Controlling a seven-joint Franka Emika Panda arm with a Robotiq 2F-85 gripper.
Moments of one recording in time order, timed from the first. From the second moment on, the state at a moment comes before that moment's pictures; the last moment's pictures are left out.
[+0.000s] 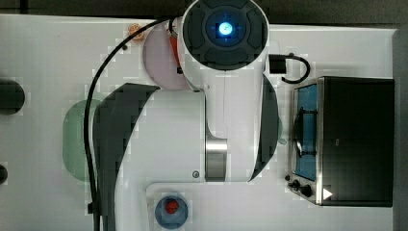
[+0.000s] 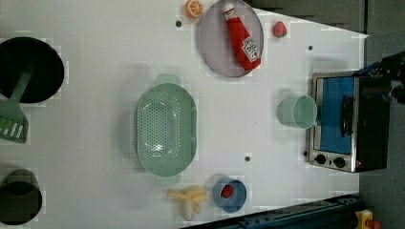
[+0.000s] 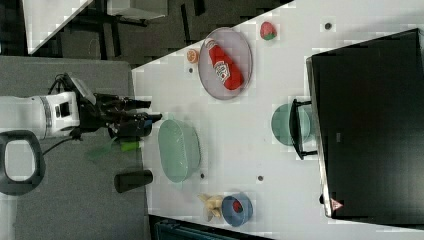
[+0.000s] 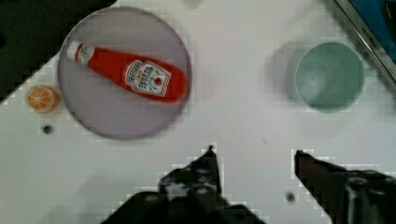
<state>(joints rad) 0.01 0.01 -0.01 -1.77 -0.02 0.20 -0.03</state>
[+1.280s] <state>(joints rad) 0.01 -0.09 0.48 -2.04 0.03 0.35 0.63</state>
